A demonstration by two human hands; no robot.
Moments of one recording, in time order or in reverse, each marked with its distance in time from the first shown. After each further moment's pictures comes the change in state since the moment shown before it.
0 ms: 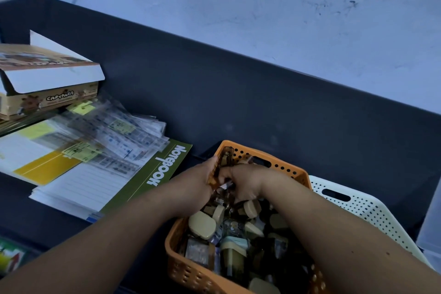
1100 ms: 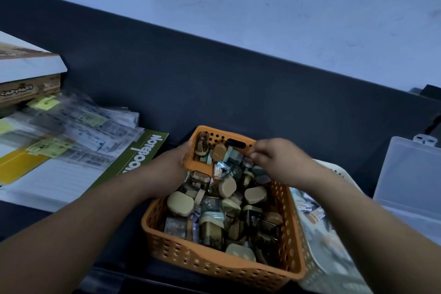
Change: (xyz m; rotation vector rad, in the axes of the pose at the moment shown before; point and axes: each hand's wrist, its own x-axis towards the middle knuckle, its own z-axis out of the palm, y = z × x) left_hand -0.006 0.009 -0.002 -0.052 -0.007 -0.036; right_hand -0.109 0.047 0.011 0.237 0.564 0.162
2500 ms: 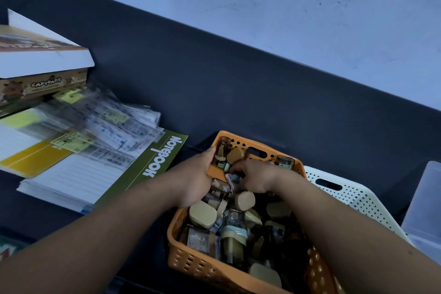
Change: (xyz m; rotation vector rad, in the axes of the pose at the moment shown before) left_hand 0.008 -0.009 -0.002 0.034 -0.042 0.065; right_hand 0.078 -0.036 0.065 -0.202 -0.489 0.060
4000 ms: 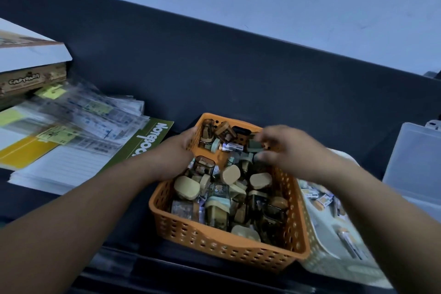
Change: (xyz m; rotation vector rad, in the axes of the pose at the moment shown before) left_hand -0.002 0.000 0.000 -0.089 0.025 -0.014; right_hand -0.120 0.046 -0.009 0.262 0.490 -0.115
